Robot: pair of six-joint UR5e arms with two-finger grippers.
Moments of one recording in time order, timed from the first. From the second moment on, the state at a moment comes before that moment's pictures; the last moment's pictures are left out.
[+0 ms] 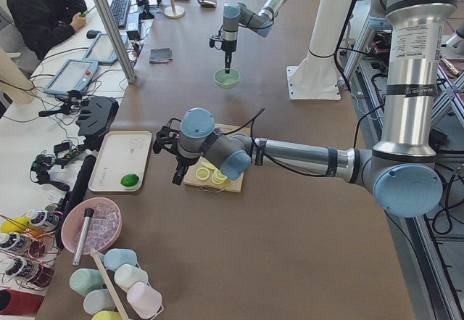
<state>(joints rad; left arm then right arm) -1.38 -1.58 -1.65 -2.16 -2.34 -0.38 0.52 -0.81 1.48 -1.28 1.90 1.27</state>
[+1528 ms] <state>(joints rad) -1.02 -1.61 -1.77 -2.21 -2.17 -0.63 0.74 -0.97 1.62 -1.28 2.07 1.06</state>
